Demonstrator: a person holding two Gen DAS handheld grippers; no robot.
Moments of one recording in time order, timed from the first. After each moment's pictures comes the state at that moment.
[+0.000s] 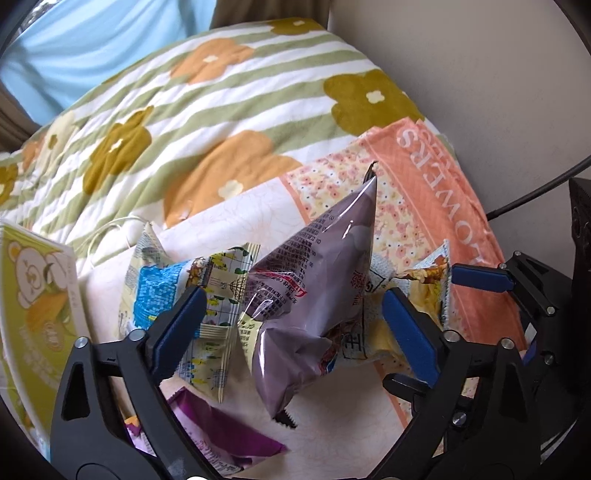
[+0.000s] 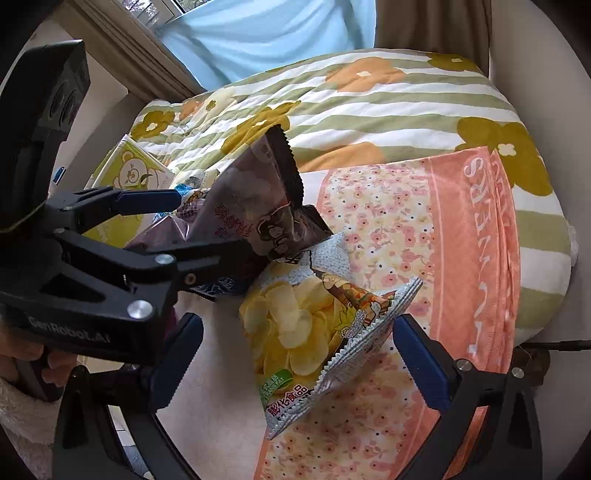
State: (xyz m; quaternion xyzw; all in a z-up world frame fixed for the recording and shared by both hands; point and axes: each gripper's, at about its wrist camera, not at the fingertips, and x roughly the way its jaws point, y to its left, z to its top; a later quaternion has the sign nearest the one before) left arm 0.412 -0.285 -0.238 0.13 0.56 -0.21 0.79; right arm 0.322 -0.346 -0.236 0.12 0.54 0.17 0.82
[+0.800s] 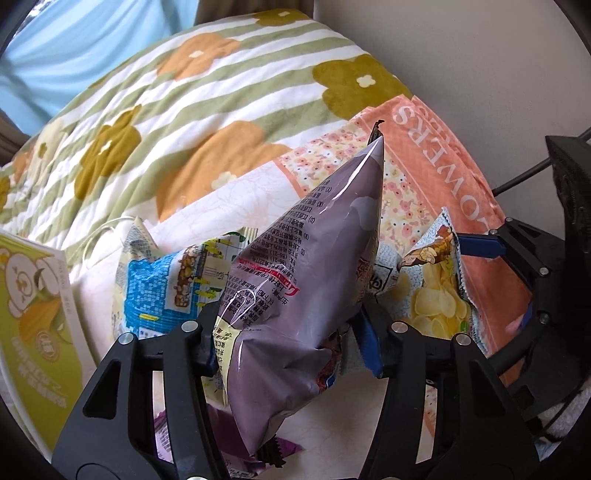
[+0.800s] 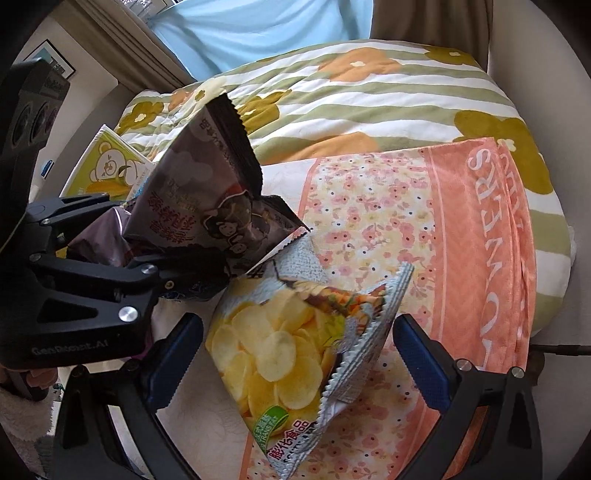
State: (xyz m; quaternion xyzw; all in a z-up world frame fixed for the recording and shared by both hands) left arm 0.407 -0.279 -0.248 0.15 0.56 -0.24 0.78; right arm 0.340 -0.343 -0.258 0.10 0.56 0.16 0.81
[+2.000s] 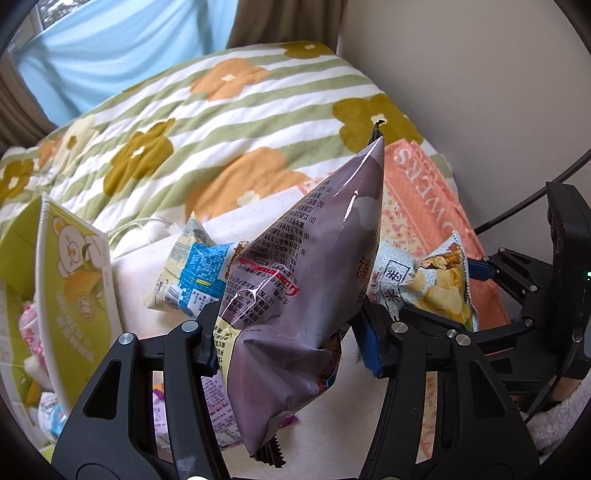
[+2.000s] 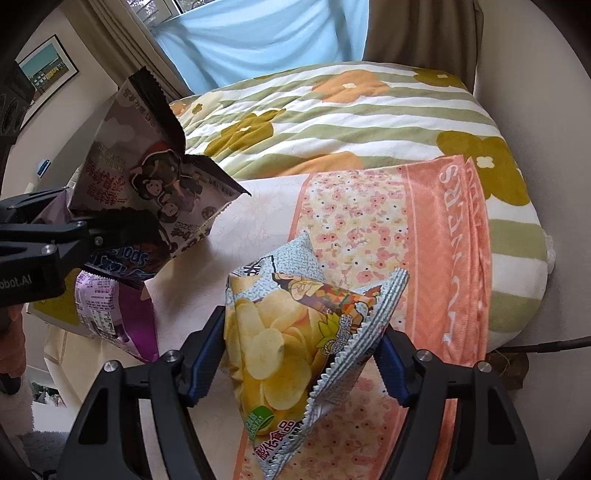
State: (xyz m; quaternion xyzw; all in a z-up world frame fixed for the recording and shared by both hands) left arm 0.378 -0.250 -0.190 0.11 0.52 -0.20 0.82; right arm 0.310 -0.351 -0.231 0.08 0.52 0.13 0.84
